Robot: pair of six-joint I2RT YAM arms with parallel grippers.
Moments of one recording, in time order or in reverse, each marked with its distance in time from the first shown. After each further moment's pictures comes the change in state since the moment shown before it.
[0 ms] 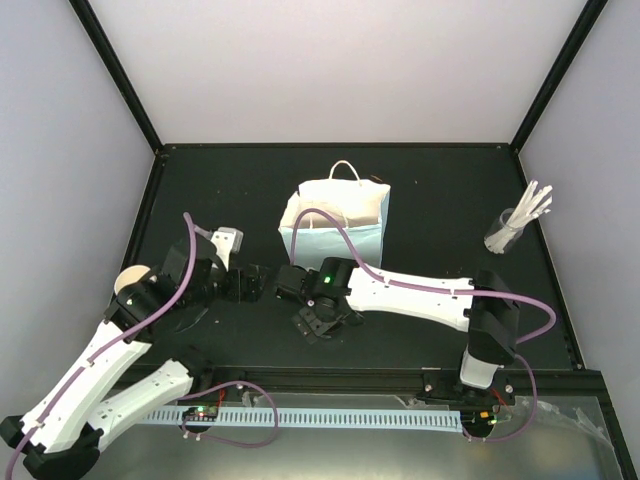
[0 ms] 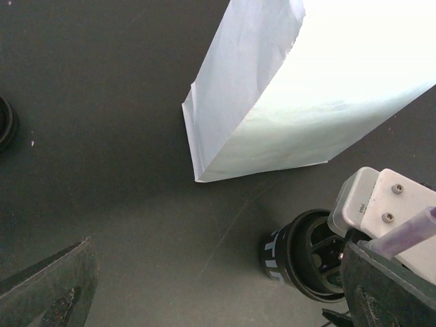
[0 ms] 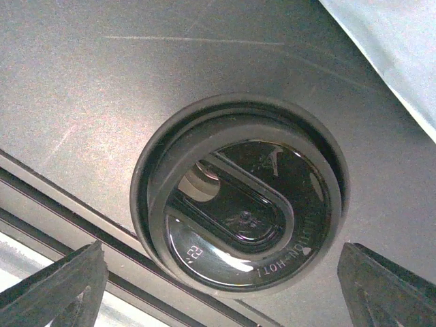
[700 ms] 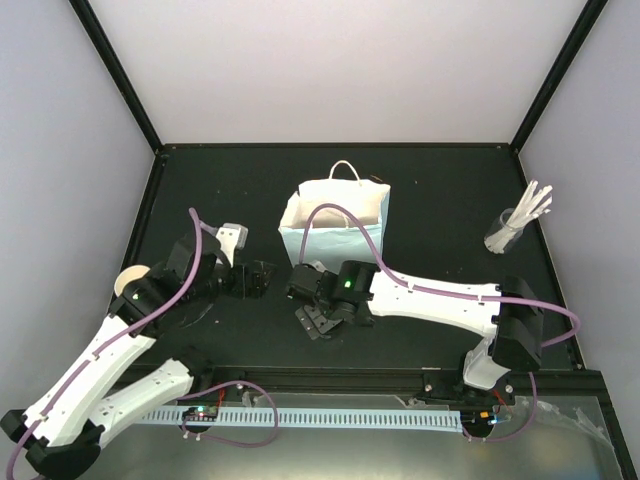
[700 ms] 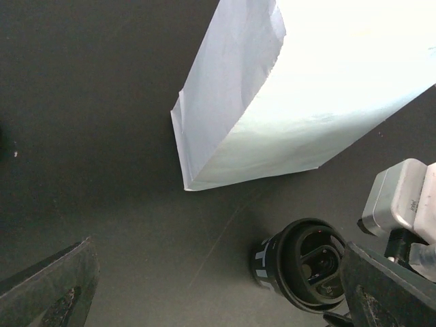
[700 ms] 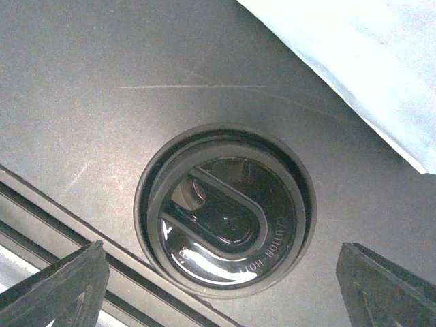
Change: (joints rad) left arm 0.000 0.032 0.001 0.046 0.026 0.000; right arm 0.010 -0.126 -0.113 0.142 0.068 0.027
